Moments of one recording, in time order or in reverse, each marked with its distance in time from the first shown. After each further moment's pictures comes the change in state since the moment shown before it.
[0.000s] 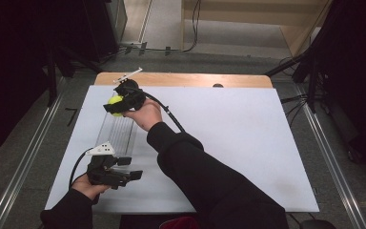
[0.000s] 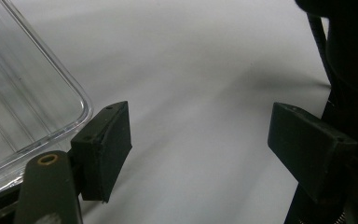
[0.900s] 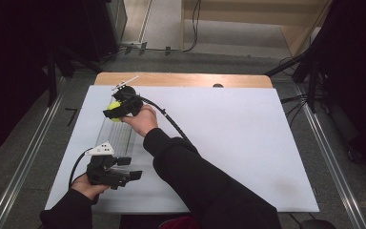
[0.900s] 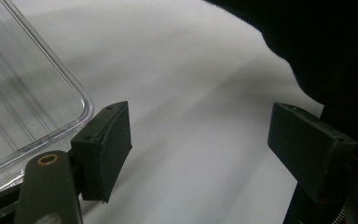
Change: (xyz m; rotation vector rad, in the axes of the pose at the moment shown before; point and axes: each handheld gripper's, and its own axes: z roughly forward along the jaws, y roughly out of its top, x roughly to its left) left arm 0.000 0.000 0.000 0.002 -0.002 -0.001; right arm -0.002 -0.015 0.028 0.035 -0.002 0.023
